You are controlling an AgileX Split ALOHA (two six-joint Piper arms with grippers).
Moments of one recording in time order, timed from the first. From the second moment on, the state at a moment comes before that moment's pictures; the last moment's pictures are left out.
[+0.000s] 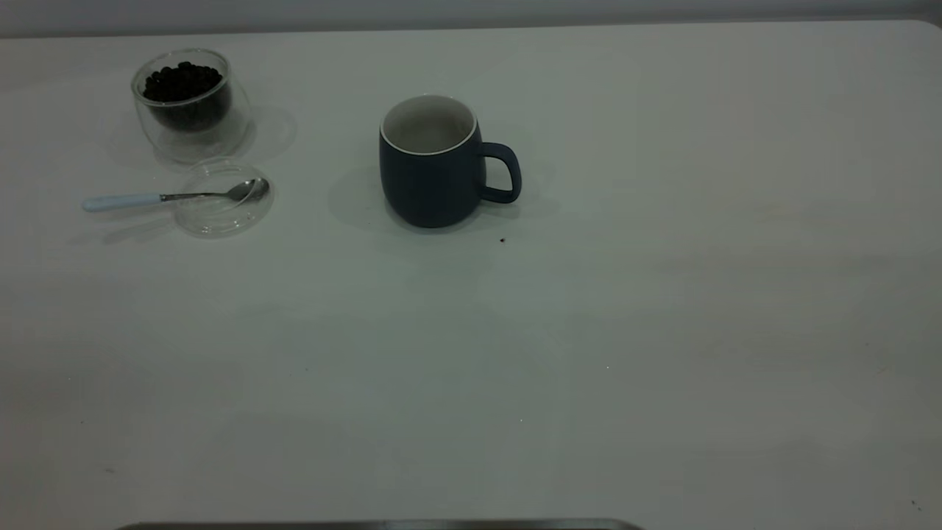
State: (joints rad) left arm -0.05 -0.02 -0.49 -0.01 1.14 -0.05; right arm 0.05 -0.02 -0.47 0.04 1.13 -0.10
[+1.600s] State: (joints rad) left arm 0.10 1.86 -1.36 -0.02 0.75 -0.11; right arm 0.05 -0.02 -0.47 0.04 1.13 -0.10
